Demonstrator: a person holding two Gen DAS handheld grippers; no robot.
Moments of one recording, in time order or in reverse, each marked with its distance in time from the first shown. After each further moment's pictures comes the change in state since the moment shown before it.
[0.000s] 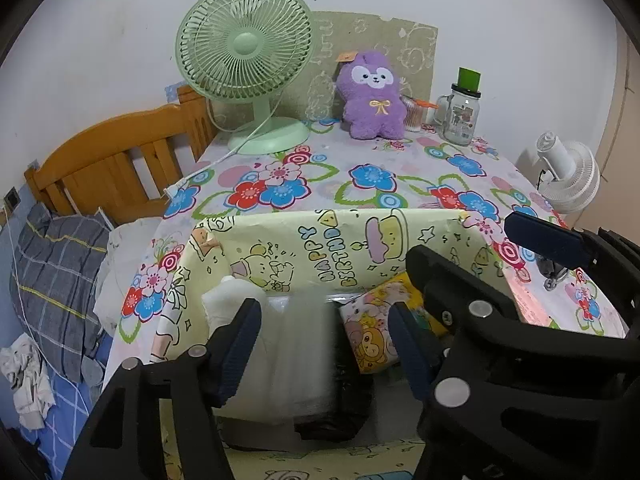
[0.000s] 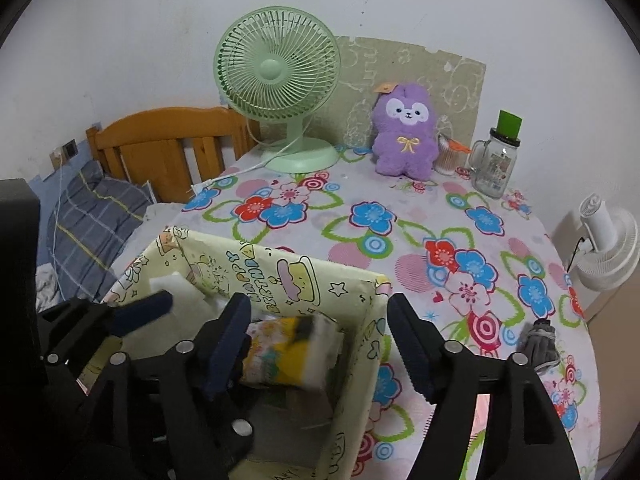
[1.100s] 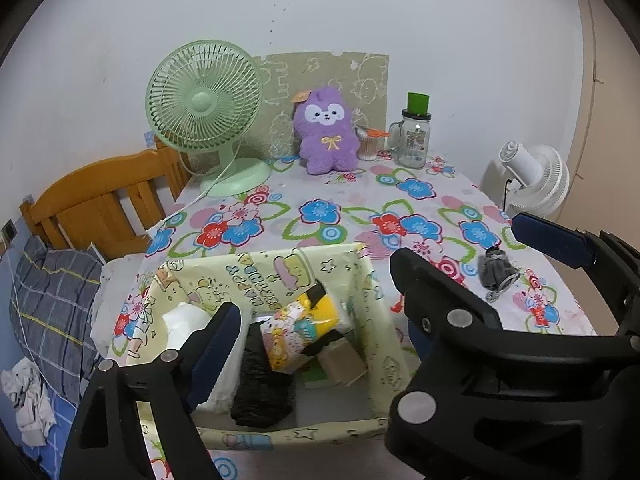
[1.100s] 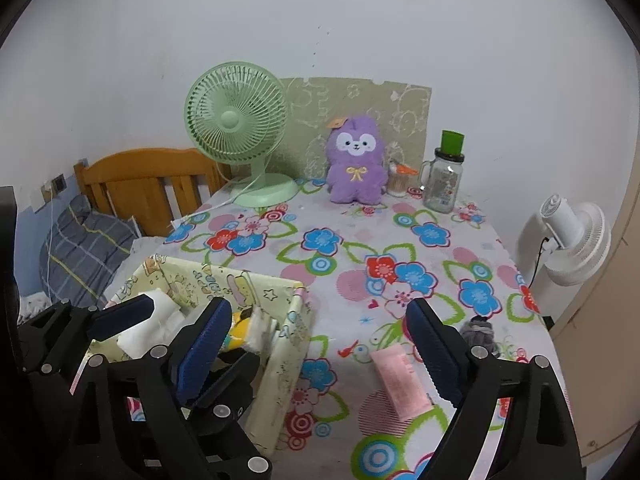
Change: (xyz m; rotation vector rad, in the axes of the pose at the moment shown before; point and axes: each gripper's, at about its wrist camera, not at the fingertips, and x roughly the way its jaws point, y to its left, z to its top) left arm -0.050 -0.064 0.005 0.063 -0.102 -0.033; right arm -0.068 -0.052 -0.009 0.065 -0.115 -0.065
